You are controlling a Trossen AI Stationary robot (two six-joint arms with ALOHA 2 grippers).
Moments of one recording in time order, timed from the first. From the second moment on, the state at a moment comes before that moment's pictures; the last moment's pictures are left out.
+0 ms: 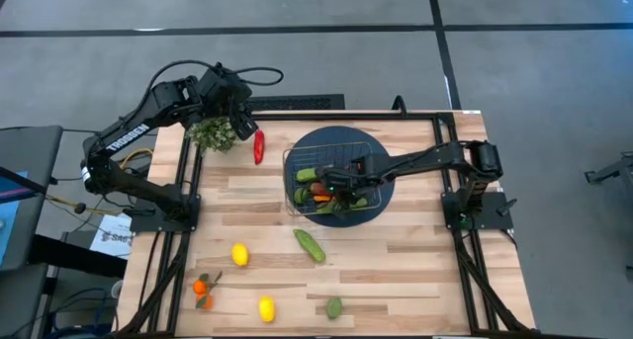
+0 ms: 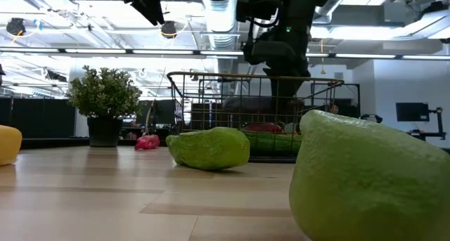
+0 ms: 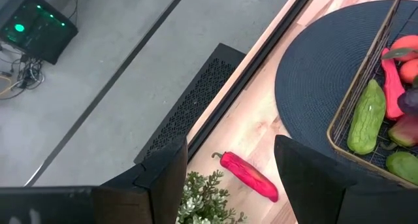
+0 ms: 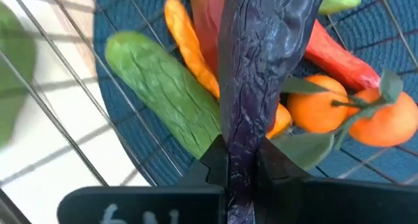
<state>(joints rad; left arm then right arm) 0.49 1.31 1.63 -1.16 -0.37 0.04 -0.03 1.82 1.38 -0.89 0.13 0.45</state>
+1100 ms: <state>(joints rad) 0.49 1.31 1.63 -1.16 -0.37 0.03 -0.03 1.82 1.38 -0.88 0.13 0.44</state>
